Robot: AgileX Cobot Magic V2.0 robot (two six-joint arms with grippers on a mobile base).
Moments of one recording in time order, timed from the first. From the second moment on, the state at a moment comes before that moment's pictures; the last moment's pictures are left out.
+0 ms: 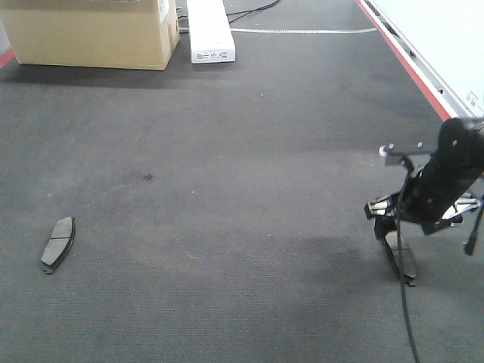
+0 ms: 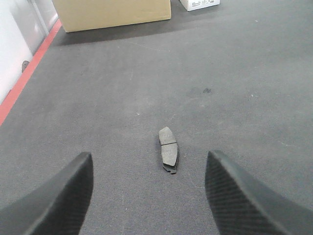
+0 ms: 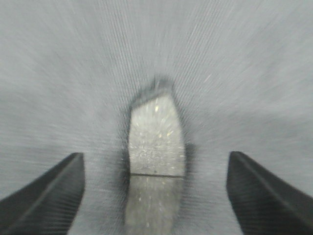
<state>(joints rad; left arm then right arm) -0.04 0.36 -0.76 0.07 0.87 0.08 0.01 1.88 -1.33 0.01 0.85 -0.08</state>
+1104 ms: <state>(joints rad) -0.04 0.36 -0.76 0.07 0.87 0.08 0.01 0.75 -0.59 0.05 0.34 -0.08</state>
